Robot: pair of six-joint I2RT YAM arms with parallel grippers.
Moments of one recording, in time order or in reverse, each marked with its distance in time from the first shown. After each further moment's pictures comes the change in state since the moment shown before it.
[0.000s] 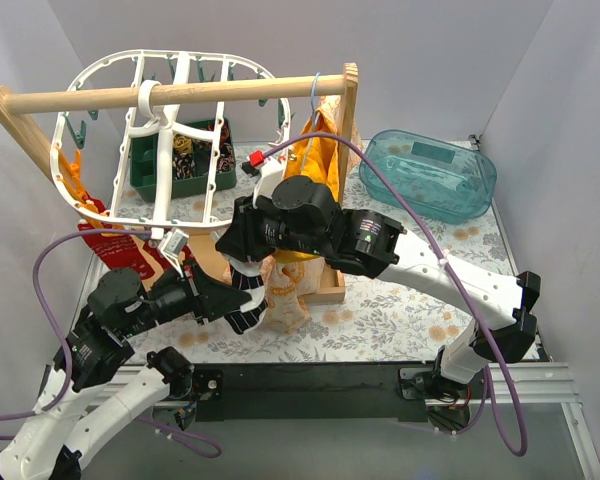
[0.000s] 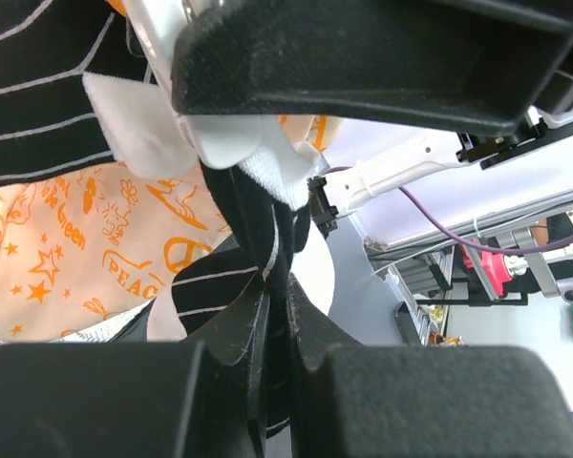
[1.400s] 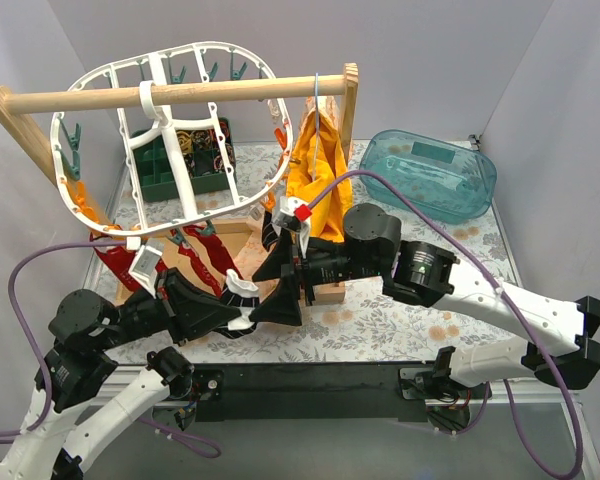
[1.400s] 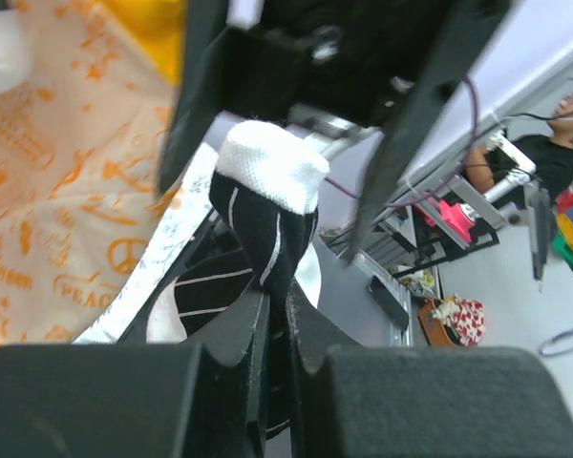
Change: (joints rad) left arm -0.002 -0.090 0.039 0.105 0.152 0.052; right arm -0.010 -0.362 -0.463 0.296 -0.504 -0.266
